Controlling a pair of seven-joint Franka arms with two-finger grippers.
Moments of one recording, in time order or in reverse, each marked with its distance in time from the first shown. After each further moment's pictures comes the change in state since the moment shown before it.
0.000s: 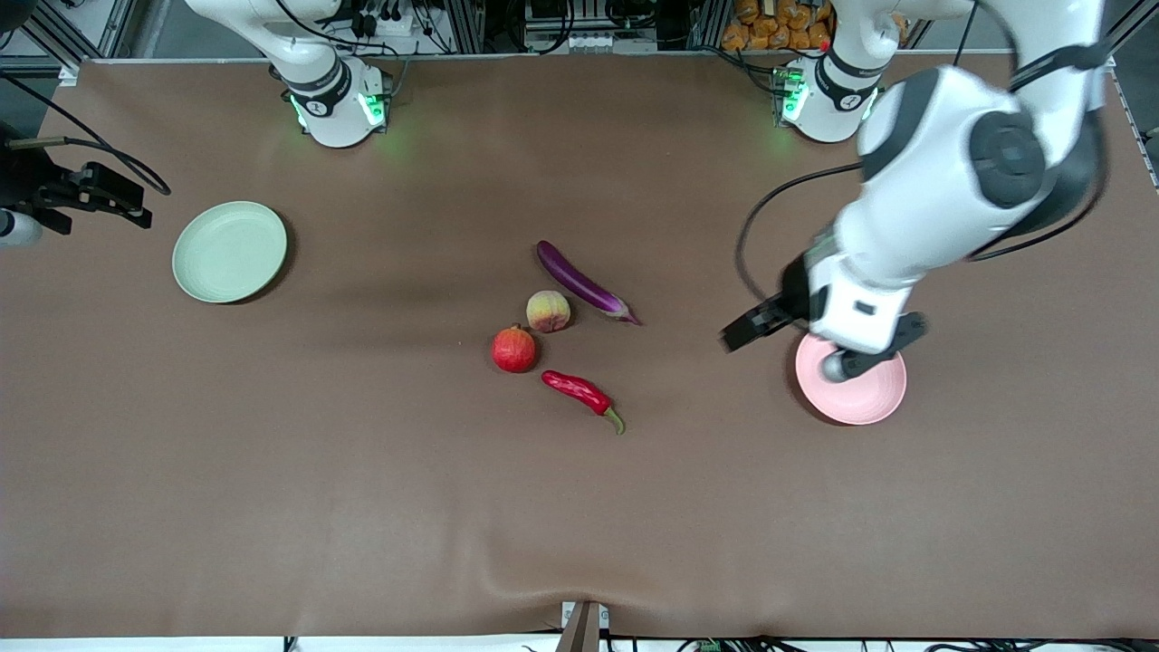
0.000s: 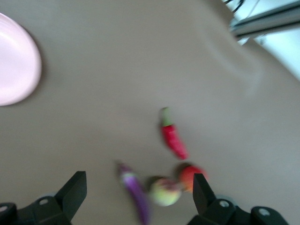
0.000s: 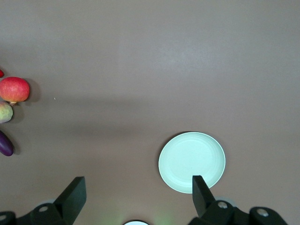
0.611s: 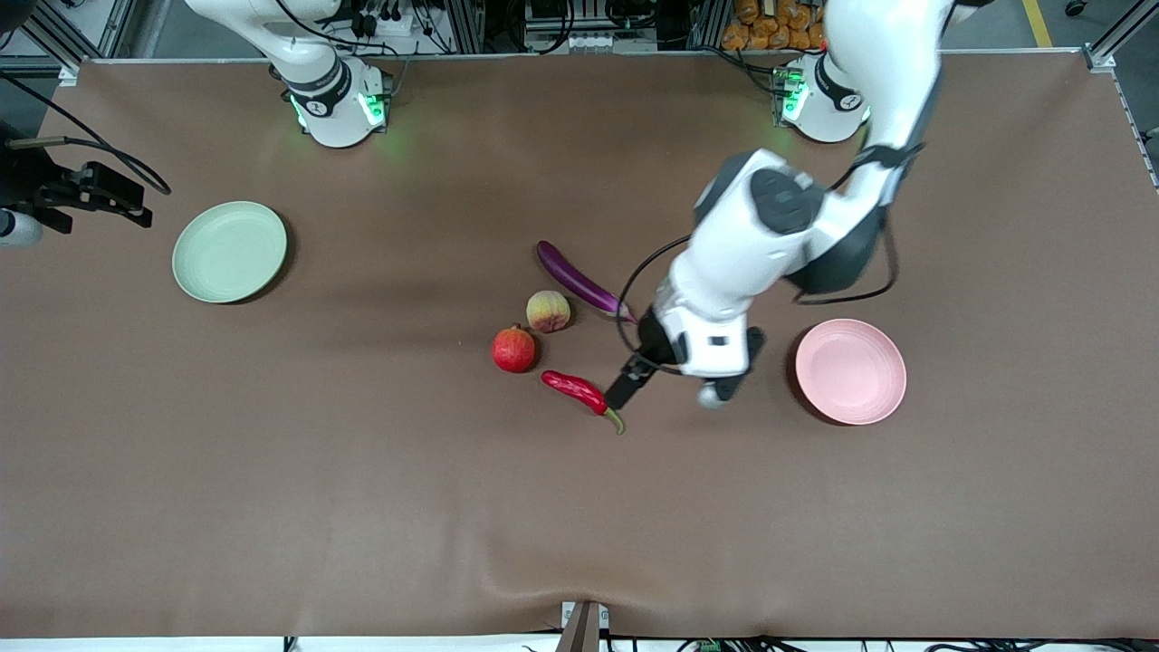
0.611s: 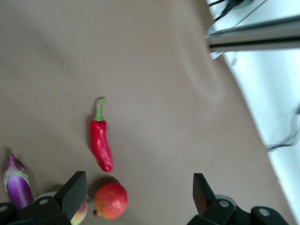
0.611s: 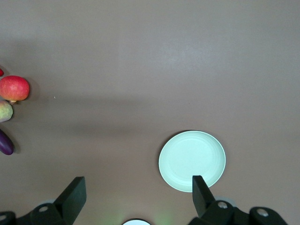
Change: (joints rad) left arm -0.194 0.226 0.027 0.009 0.082 0.378 -0.444; right arm 0.000 0.000 -0.001 -0.001 0.001 -0.006 0.000
